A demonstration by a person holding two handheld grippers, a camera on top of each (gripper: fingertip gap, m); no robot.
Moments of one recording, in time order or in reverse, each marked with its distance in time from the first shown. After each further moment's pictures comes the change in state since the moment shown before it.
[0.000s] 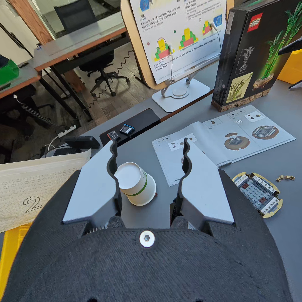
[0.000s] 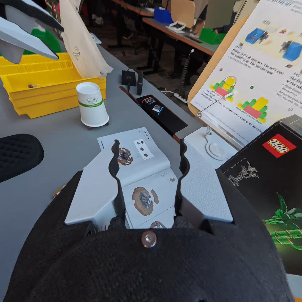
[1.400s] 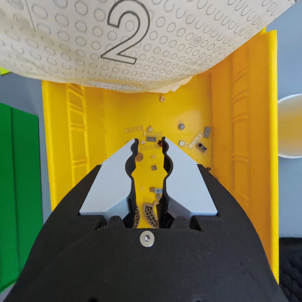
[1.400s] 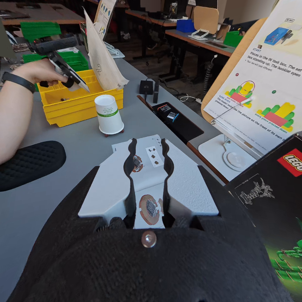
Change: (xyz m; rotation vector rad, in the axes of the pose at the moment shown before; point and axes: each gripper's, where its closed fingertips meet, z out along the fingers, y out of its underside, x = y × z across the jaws) left arm -0.206 0.250 0.004 -0.695 -0.285 -0.390; right arm 0.008 -0.013 0.008 0.036 -0.158 0.071
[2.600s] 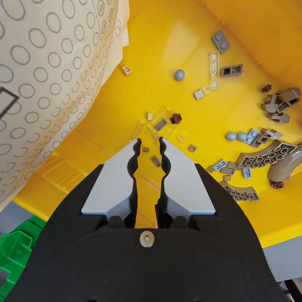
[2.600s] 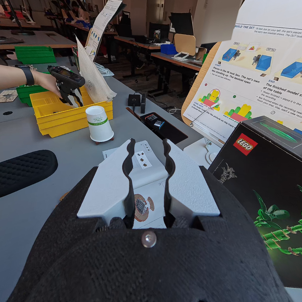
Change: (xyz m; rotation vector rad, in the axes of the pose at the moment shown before) left arm -0.017 0.030 0.048 -0.246 0.220 0.832; right arm 0.028 -0.004 -0.040 0.102 0.069 0.017
